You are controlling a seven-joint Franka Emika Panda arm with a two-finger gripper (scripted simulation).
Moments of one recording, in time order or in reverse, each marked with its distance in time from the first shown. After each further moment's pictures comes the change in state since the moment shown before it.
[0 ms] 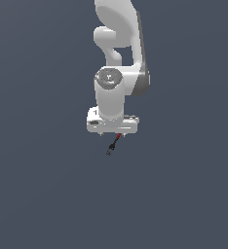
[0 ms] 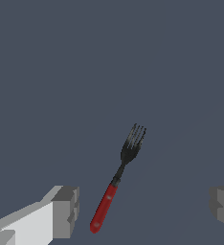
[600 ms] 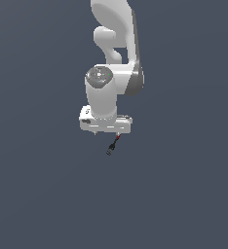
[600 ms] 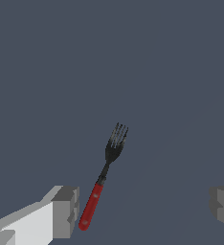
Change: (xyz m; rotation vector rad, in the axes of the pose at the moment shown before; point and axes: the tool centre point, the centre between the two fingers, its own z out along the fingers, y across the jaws) arm 0.000 0.026 -0.007 -0.006 -0.010 0.049
